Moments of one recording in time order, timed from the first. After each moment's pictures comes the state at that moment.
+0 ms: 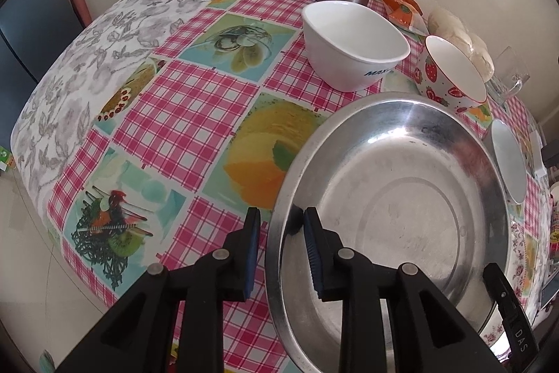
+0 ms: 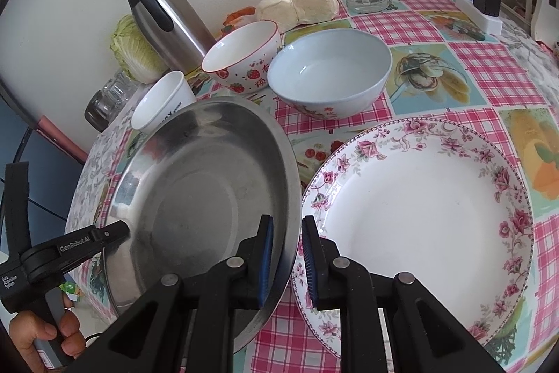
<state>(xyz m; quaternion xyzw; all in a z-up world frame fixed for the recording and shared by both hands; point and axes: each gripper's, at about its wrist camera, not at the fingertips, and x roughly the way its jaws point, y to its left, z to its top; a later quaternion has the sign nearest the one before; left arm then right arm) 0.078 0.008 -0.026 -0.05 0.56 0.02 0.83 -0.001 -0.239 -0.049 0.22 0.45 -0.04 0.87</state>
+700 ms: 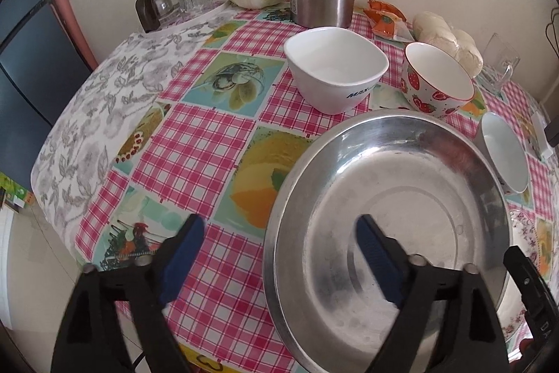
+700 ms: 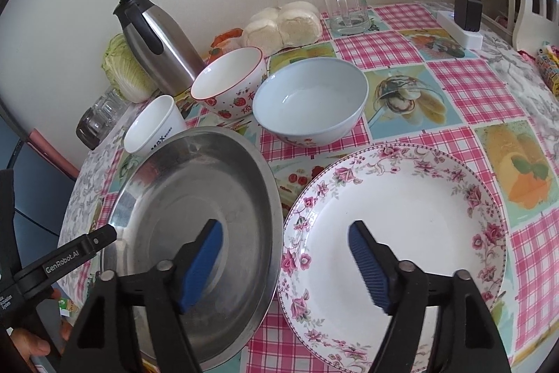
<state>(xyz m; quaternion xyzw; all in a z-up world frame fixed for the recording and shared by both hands) 0.073 -0.012 -0.001 0.02 0.52 0.02 0.85 -0.007 -0.245 -0.034 0.21 0.42 -0.07 0.88</state>
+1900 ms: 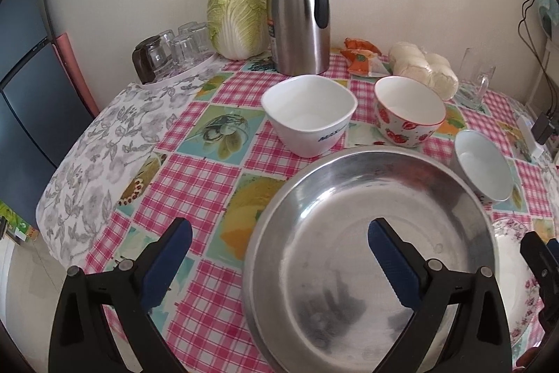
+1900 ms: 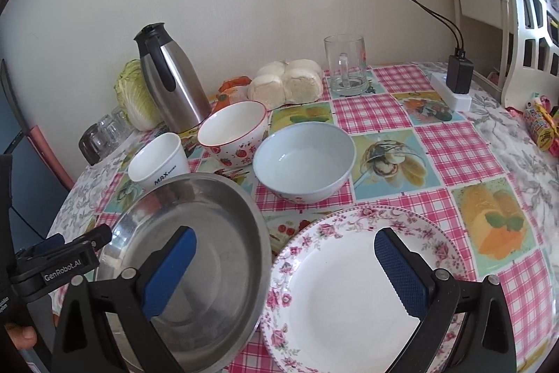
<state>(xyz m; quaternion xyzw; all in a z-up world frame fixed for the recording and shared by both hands) 0.059 -0.035 0.021 0.04 0.43 0.00 0.90 -0.022 -0.255 -0.005 0.16 0.34 -0.10 0.92</state>
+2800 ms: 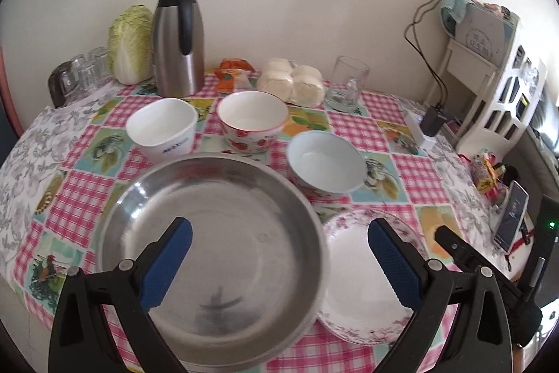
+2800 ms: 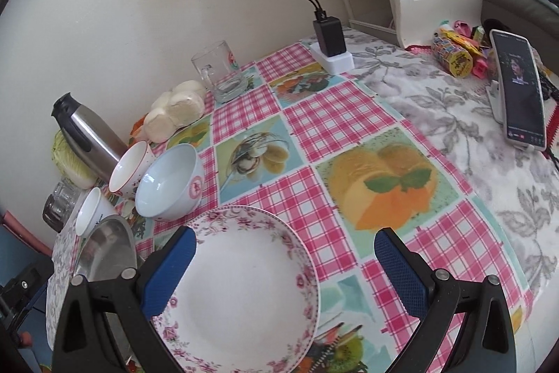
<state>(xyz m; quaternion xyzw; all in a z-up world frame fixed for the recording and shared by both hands) 0.002 -0.136 0.052 0.00 0.40 -0.19 0.89 -0.090 -0.374 -0.030 0.28 0.33 -0.21 0.88</state>
